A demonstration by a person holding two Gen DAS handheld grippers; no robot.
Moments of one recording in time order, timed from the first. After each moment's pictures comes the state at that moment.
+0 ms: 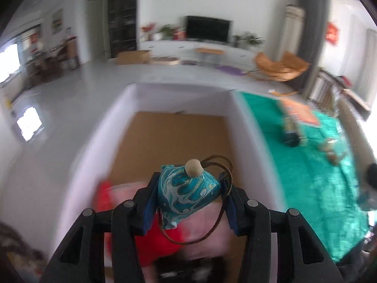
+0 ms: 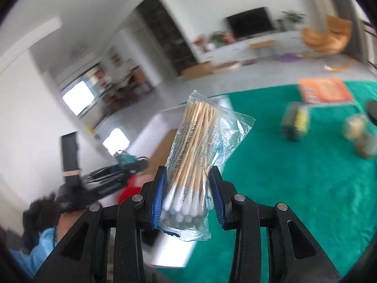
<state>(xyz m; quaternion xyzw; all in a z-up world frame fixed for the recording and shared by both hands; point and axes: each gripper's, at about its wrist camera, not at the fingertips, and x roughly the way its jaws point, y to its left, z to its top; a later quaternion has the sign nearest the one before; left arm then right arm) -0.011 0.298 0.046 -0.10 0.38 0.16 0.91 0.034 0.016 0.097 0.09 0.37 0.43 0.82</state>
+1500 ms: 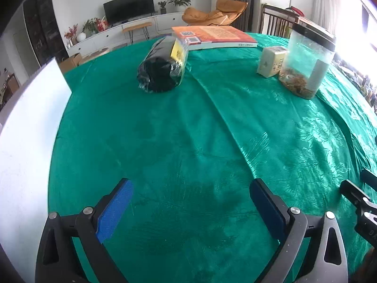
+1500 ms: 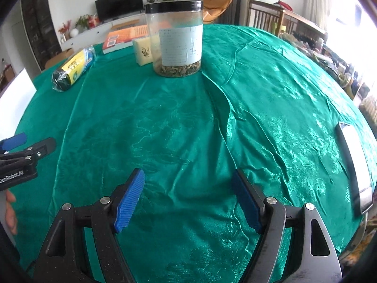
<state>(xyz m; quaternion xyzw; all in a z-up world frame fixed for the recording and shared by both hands) 0.168 0.005 -0.102 0.02 0.46 -0.02 0.89 0.093 -0.210 -0.091 0.01 0.46 -0.01 0.89</state>
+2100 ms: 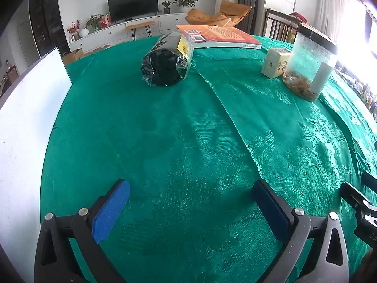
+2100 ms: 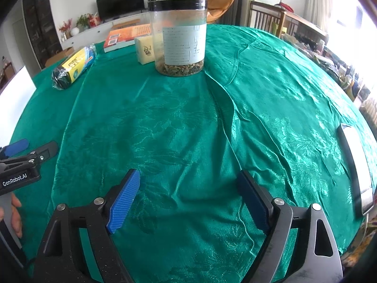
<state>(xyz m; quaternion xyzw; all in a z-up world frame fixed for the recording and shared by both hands) 0.167 0.012 -0.107 0.00 0.45 -0.02 0.89 0.095 -0.208 -0.093 0.01 0.46 -0.01 0.89</state>
